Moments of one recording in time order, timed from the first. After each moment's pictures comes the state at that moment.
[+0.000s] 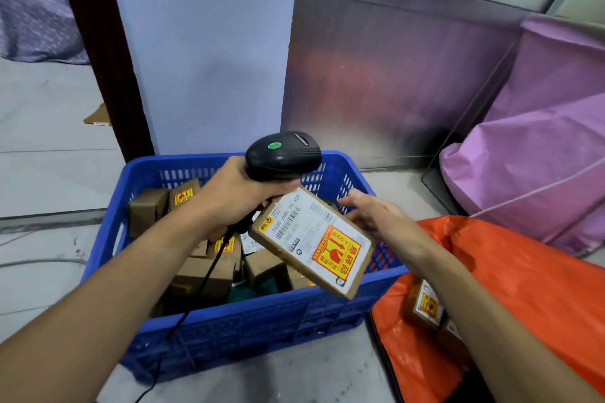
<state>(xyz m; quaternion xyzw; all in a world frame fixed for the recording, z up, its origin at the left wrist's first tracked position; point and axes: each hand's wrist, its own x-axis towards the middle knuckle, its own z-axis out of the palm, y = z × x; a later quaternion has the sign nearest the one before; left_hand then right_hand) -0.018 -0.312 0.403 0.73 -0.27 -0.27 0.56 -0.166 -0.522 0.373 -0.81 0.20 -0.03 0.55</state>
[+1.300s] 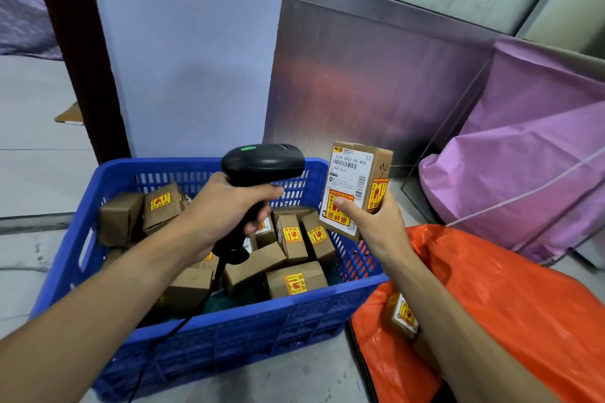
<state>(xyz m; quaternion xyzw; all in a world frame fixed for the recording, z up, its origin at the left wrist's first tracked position) -0.027 -0.318 0.385 0.65 -0.24 -0.31 0.66 -0.153 -0.550 0.340 -0.77 0.31 -0.24 0.50</state>
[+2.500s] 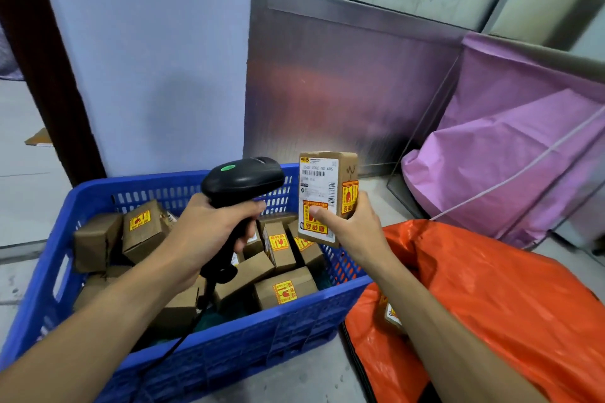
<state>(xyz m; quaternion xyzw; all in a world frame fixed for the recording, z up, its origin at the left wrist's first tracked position) -0.039 -0.330 0.382 0.65 -0.21 -0.29 0.67 -0.156 -0.547 0.347 -0.79 0.30 -0.22 0.49</state>
